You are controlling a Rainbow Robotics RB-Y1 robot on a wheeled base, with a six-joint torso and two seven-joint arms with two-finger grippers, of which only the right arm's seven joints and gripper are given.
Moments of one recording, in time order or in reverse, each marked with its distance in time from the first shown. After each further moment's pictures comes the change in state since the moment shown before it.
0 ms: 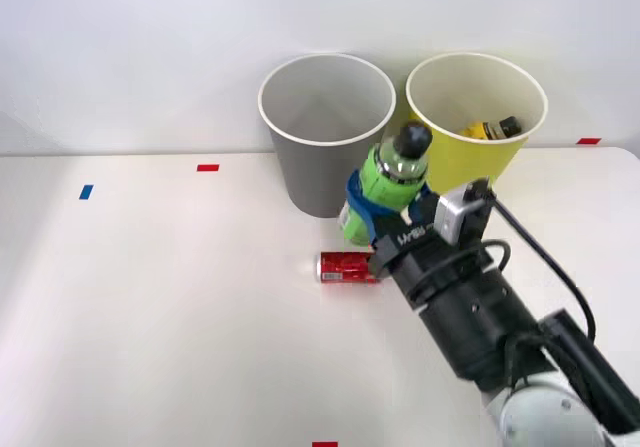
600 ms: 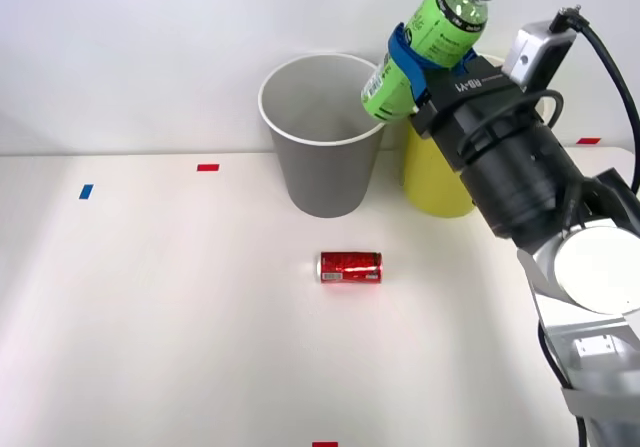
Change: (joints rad) arm -0.329 0.173 -0.370 0.117 -0.154 0.294 -0.033
